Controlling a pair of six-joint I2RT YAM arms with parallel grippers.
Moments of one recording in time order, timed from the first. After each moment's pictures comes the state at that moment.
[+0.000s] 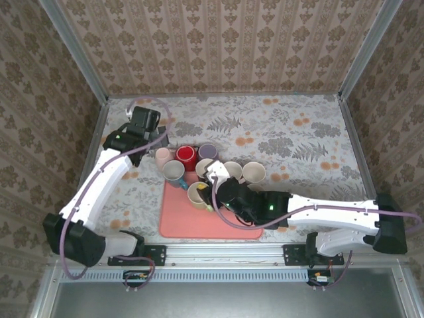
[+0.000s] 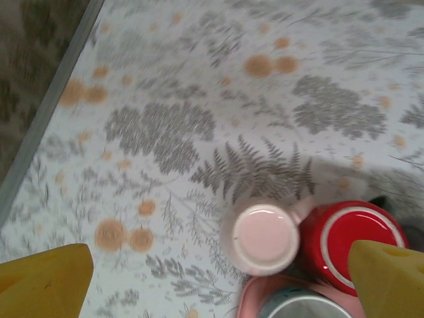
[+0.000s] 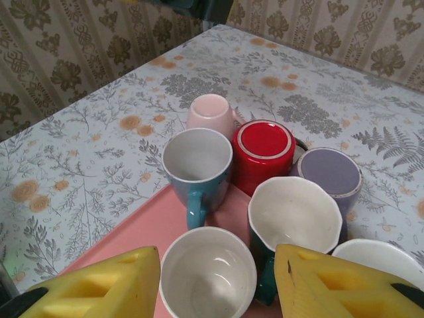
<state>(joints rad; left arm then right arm) -0.38 1.30 1.28 -0.90 -0.39 -0.48 1.27 1.25 0.99 -0.23 0.56 0.29</state>
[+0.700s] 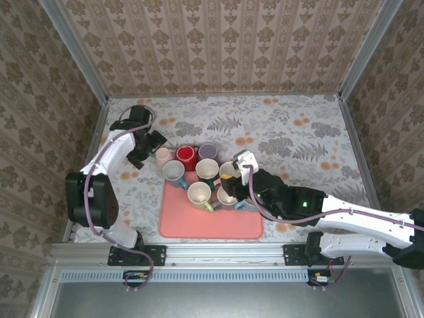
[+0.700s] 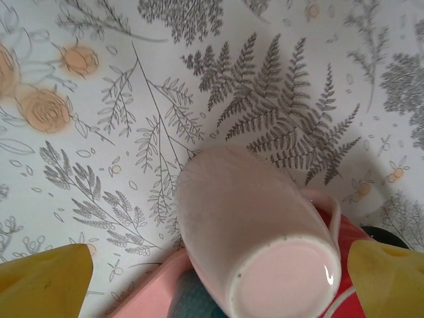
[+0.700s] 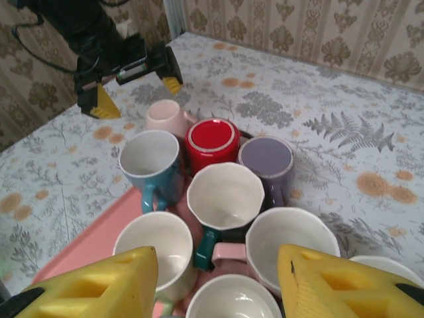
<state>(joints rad) -0.18 1.63 1.29 -0.92 0.02 -0.97 1.17 1.00 0.91 -0.38 0.51 0.32</state>
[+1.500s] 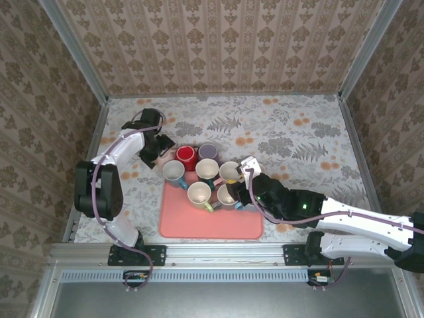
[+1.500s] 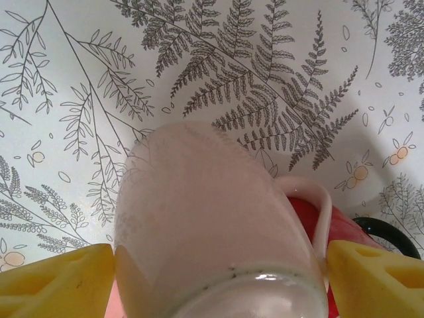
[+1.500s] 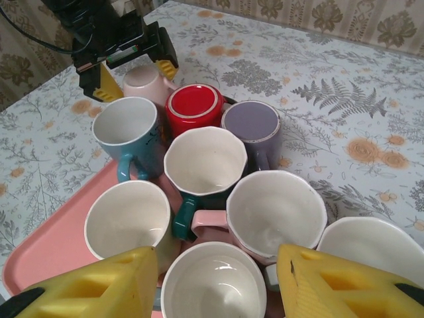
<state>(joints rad) -0.24 1.70 1.26 -0.83 0.06 -0.99 1.14 0.97 0.83 -0.40 0.49 0.36</state>
